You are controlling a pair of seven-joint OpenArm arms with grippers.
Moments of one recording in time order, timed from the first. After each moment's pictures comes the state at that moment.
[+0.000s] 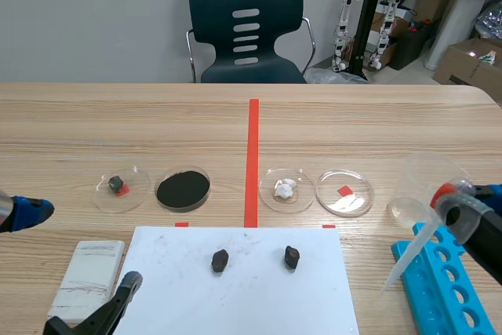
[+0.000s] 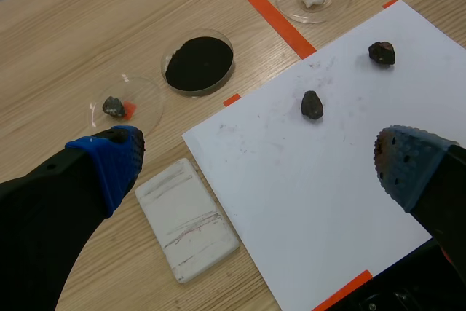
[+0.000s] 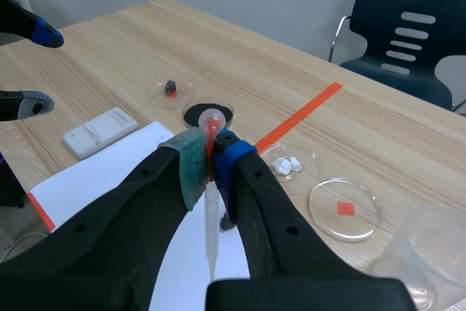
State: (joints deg) left arm 58.6 -26.8 -2.7 126.8 -2.0 -11.2 -0.6; right arm -63.7 28.9 20.2 119.8 9.7 38.4 34.6
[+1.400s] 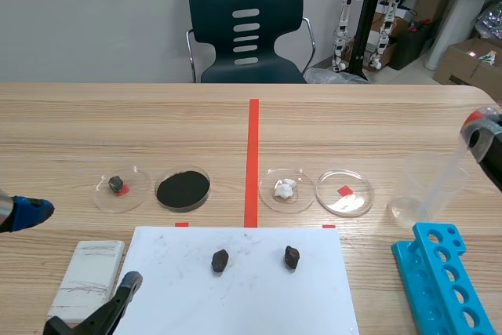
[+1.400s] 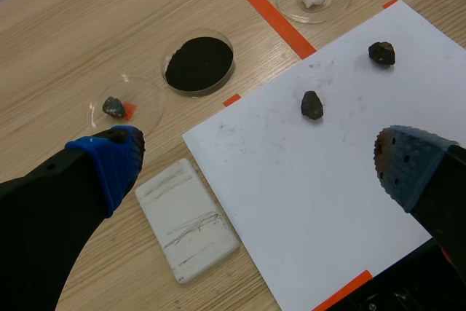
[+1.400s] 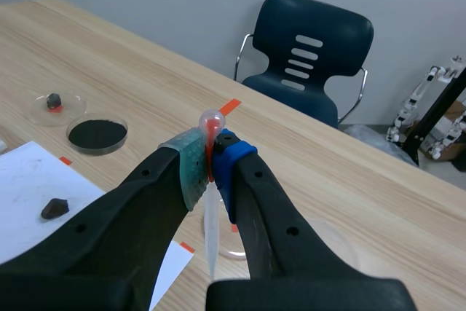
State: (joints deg) left arm 58.6 -26.8 -2.7 126.8 -2.0 -11.2 -0.6; right arm -54.6 27.6 20.1 118.8 10.2 24.7 29.5
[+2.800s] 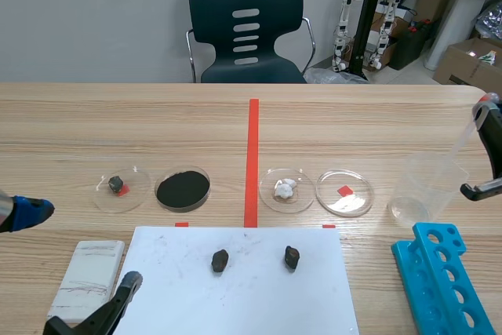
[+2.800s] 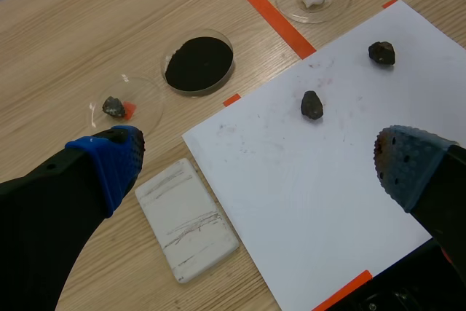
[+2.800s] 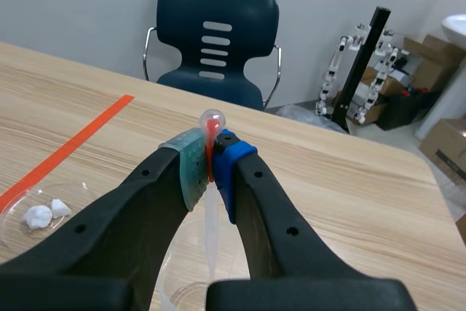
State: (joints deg) left arm 58.6 -26.8 -2.7 126.8 -2.0 -11.2 -0.7; right arm -27.9 27.6 12.6 92.8 14.5 18.9 27.0
